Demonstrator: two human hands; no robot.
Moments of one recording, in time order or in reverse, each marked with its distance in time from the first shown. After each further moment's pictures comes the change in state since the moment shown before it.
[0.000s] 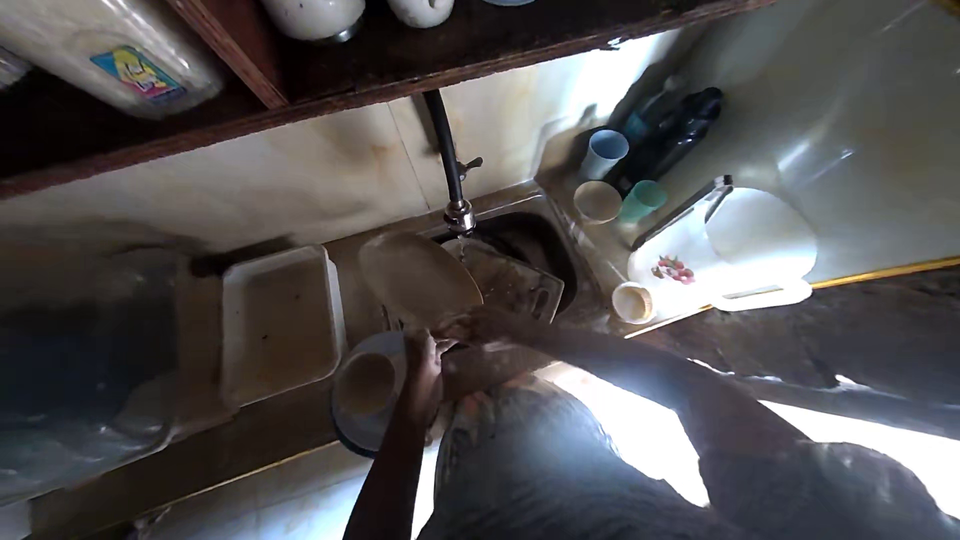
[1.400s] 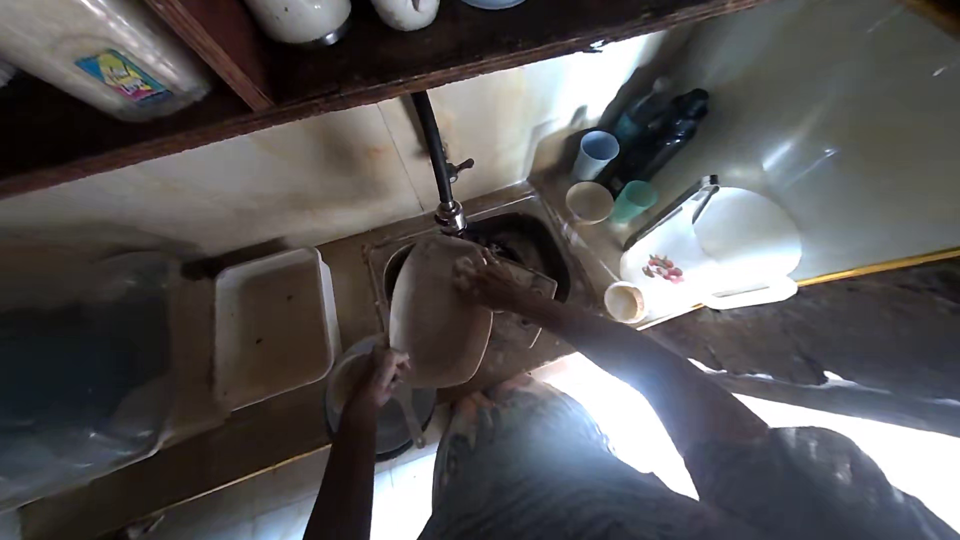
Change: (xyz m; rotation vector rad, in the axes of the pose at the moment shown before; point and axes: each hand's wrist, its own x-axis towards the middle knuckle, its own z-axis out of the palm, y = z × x) left_hand -0.017 0.048 -0.059 0.550 -0.106 -0.132; right_hand 0.014 0.039 -0.025 -0.246 0.333 0.048
